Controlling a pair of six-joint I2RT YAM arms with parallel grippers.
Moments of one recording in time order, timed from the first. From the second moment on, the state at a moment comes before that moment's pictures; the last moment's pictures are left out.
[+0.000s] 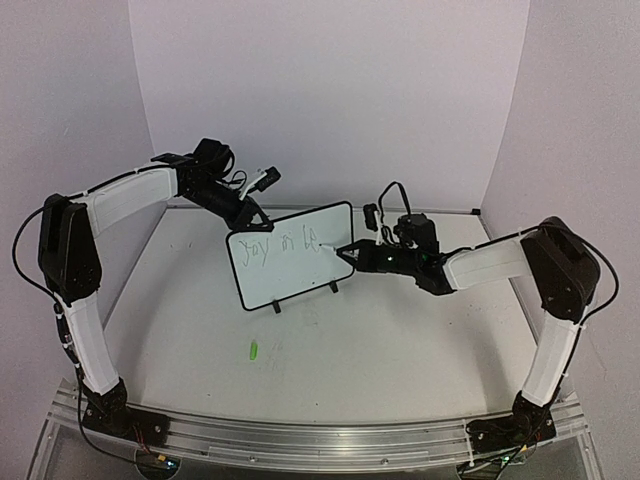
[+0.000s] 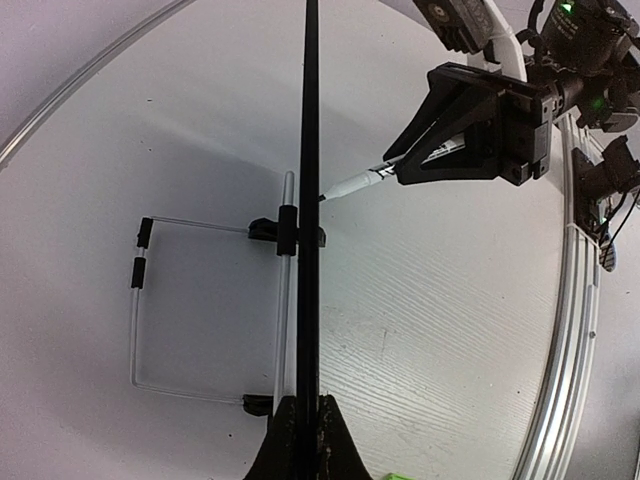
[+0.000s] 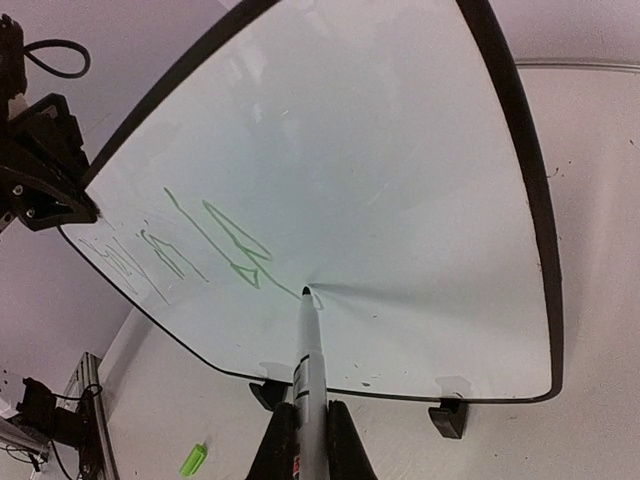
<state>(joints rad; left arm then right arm) -0.46 1.87 1.71 -0.76 0.66 0.37 0.61 1.89 1.03 0.54 -0.39 0.53</state>
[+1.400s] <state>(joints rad) -0.50 1.97 1.91 -0.77 0.62 0.34 0.56 1.66 1.10 0.12 -0.49 0.20</state>
